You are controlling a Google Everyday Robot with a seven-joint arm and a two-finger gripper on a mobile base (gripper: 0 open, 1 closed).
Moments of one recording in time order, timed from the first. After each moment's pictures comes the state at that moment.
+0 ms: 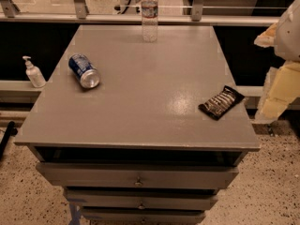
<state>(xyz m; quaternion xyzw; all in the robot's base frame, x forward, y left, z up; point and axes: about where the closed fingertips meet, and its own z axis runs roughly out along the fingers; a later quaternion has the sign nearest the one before) 0.438 -0.216 0.977 -0.60 0.78 -0.04 0.16</state>
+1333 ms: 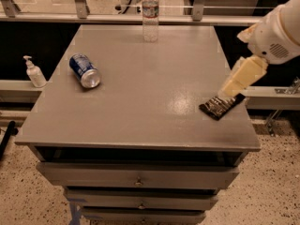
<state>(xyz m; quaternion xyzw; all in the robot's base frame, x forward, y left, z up) 0.522 -0.200 0.948 -0.53 0.79 0.02 0.29</state>
